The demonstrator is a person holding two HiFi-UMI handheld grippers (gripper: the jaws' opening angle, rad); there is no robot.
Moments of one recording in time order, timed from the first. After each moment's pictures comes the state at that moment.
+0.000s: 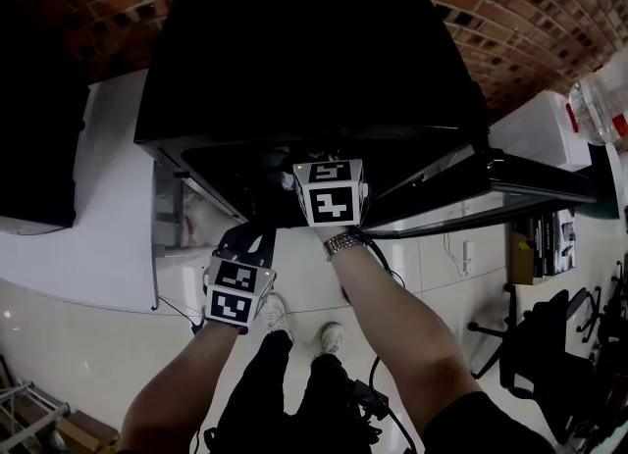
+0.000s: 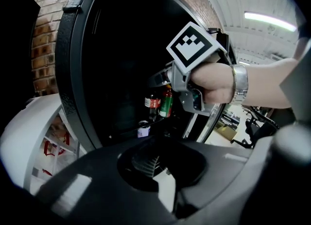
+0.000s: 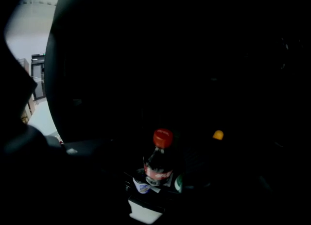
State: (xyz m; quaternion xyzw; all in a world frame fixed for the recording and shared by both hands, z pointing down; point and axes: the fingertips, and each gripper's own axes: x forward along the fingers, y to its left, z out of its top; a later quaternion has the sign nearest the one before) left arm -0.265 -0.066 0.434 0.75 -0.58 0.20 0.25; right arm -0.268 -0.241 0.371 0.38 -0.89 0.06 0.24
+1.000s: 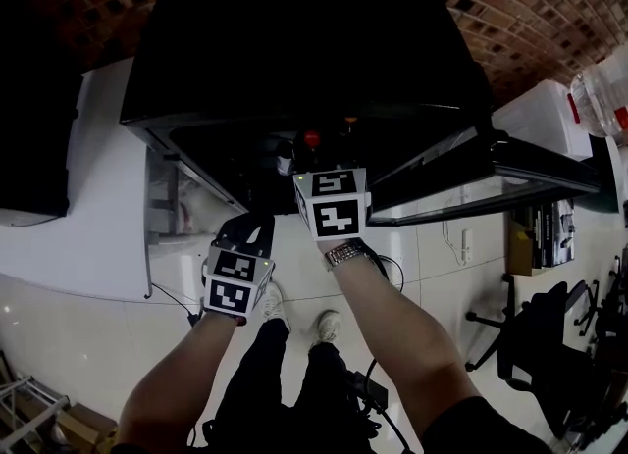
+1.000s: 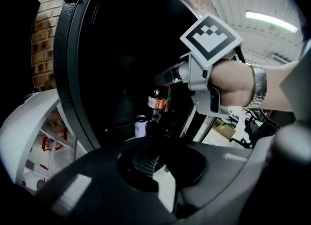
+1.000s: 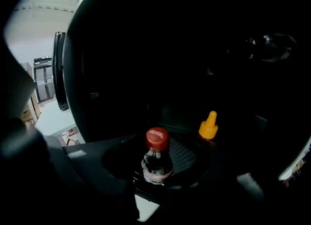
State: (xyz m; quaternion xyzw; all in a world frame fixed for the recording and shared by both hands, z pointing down) left arm -0.255 -0.060 0.451 0.75 -0.58 0.21 0.26; right arm -0.248 -0.205 0.381 0.36 -0.89 0.07 0.25
